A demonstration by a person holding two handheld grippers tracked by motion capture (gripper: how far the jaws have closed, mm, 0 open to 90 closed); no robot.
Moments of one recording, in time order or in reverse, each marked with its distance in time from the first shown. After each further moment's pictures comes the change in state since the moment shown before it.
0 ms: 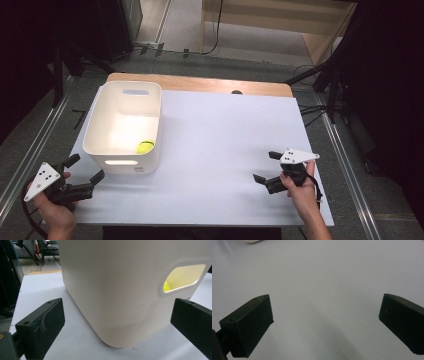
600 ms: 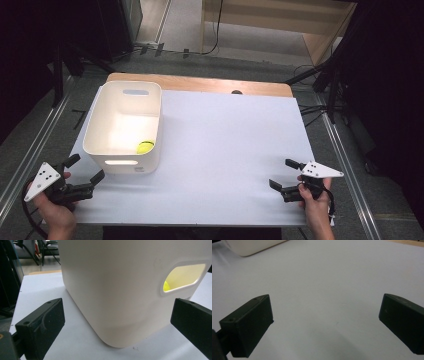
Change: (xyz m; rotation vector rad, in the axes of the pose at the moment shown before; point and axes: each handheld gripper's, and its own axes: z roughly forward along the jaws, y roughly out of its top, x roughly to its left) left arm 0.000 0.000 0.000 -0.002 0.000 -0.001; right arm -0.011 -0.049 -0.032 -0.152 -0.059 0.088
